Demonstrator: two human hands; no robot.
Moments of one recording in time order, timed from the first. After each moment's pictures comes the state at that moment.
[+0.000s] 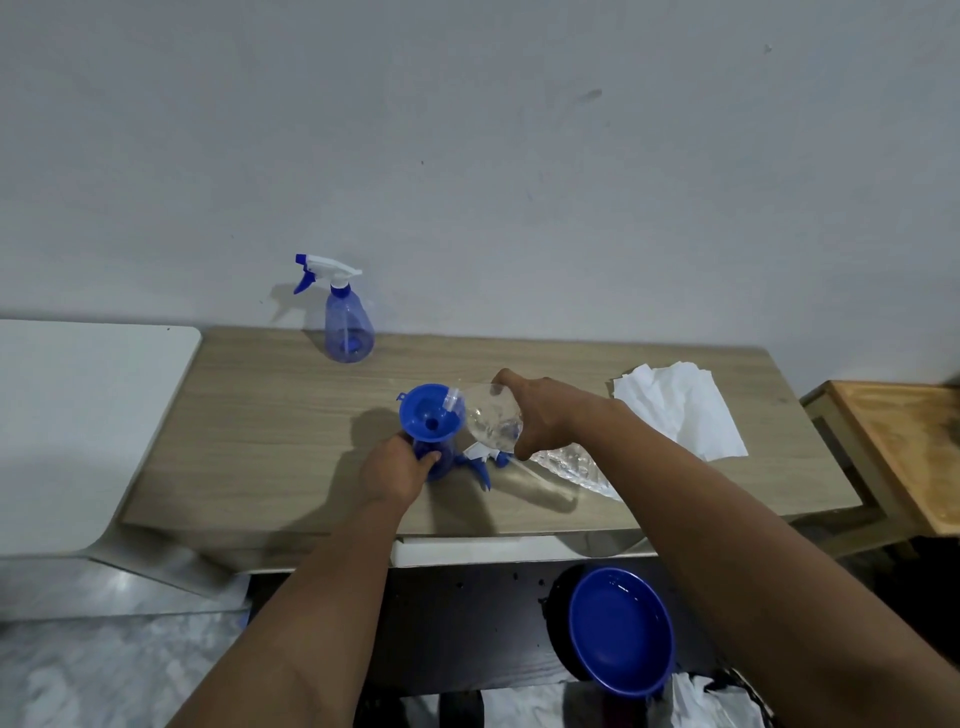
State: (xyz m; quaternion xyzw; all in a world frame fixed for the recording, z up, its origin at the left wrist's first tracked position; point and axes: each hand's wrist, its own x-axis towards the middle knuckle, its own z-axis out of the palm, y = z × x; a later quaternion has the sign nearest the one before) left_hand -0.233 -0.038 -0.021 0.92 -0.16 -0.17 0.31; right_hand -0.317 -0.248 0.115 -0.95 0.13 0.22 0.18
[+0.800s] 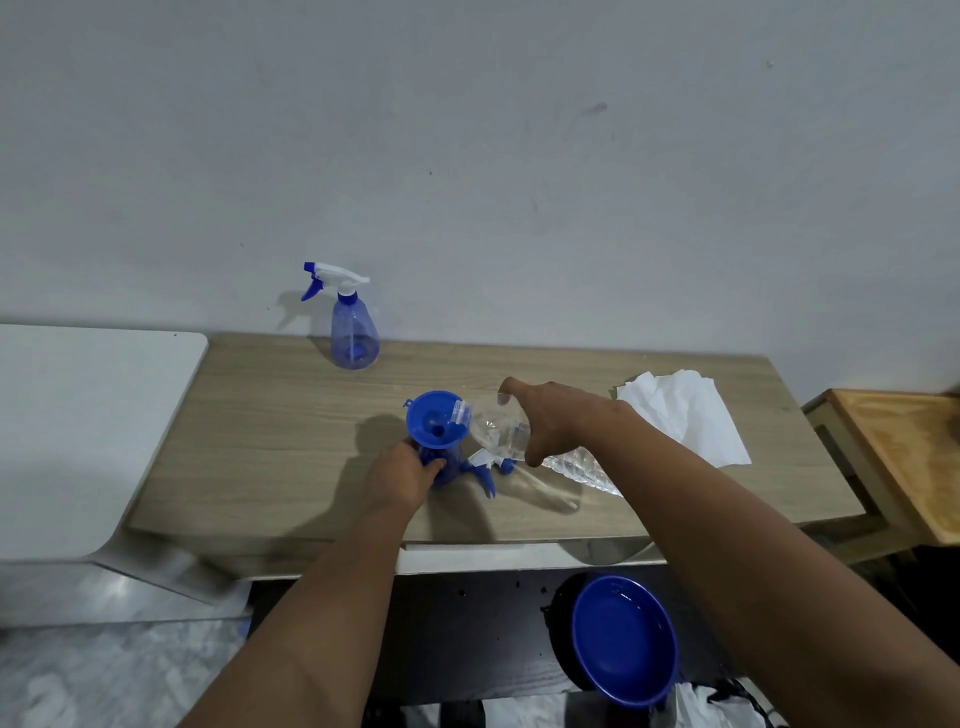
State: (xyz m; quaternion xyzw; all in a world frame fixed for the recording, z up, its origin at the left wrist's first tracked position) left_hand -0.231 -0.039 -0.024 0.92 -0.17 -0.17 0.31; right_hand -0.315 -0.246 0.123 -0.96 0.12 0.24 0.12
